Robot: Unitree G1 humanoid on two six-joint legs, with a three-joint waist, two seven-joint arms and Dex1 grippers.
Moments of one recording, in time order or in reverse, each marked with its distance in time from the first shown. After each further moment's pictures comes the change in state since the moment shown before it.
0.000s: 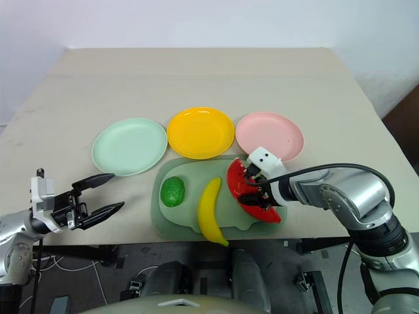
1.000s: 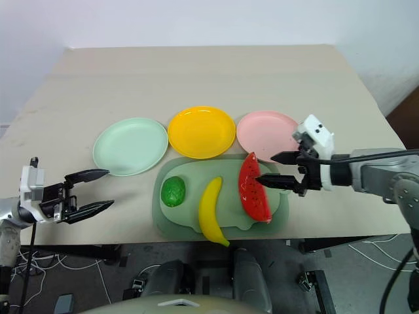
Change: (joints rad) left arm -0.096 0.088 0.004 0.115 0.001 0.025 -0.138; right arm 0.099 -0.199 -0.335 0.058 0.239 -0.167 0.219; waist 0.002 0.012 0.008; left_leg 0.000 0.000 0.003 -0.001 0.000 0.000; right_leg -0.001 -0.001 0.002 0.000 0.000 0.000
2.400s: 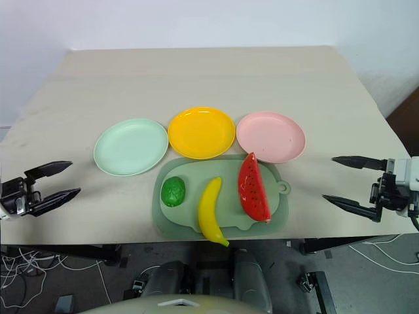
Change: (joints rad) left arm -0.038 0.119 0.151 0.186 -0.022 0.039 -0.050; right arm 0.385 0.100 -0.352 0.612 -0.387 -1.353 0.853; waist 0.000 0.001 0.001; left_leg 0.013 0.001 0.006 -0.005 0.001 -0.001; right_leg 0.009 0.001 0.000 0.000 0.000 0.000
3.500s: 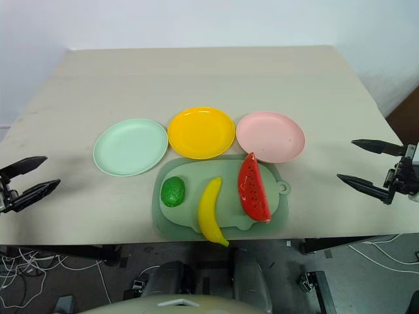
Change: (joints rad) left arm 0.035 0.040 0.117 0.031 -0.018 0.043 0.080; right arm -0.165 -0.040 -0.010 0.283 -0.052 -0.075 0.001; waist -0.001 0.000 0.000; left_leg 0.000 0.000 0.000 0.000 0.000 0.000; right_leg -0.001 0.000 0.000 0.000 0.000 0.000
